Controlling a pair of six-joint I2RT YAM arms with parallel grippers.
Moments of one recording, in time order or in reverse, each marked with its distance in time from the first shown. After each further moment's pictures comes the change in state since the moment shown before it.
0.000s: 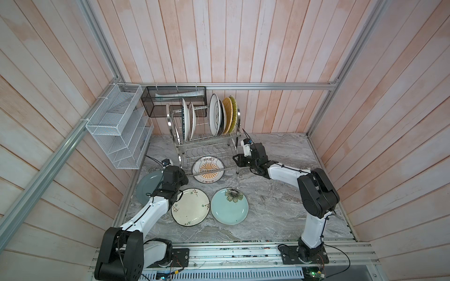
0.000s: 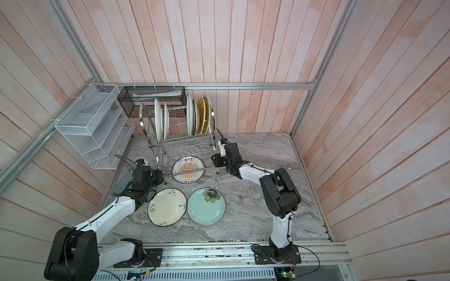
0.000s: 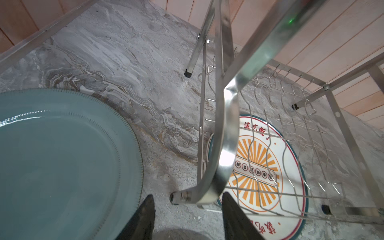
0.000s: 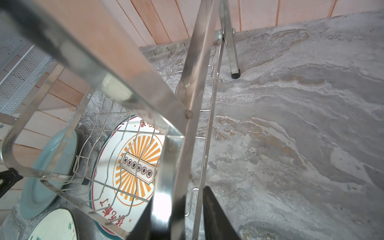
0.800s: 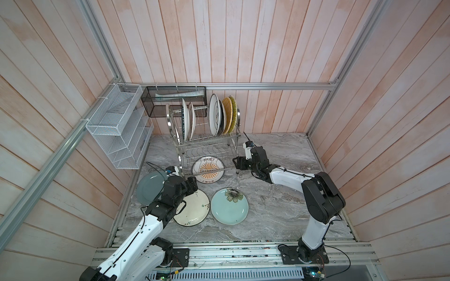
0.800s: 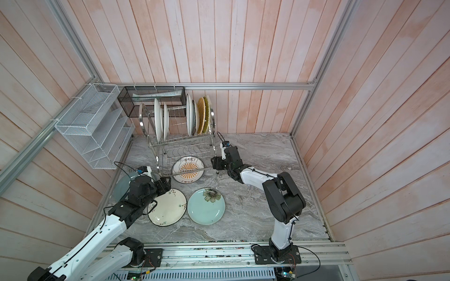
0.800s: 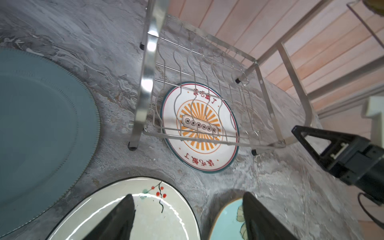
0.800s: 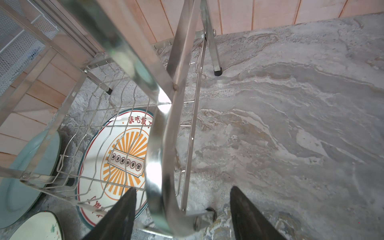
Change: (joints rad) left arm -0.182 -0.333 -0.050 -0.257 0.037 -0.152; right arm 0.027 -0.070 -0.084 0.007 0.122 -0.010
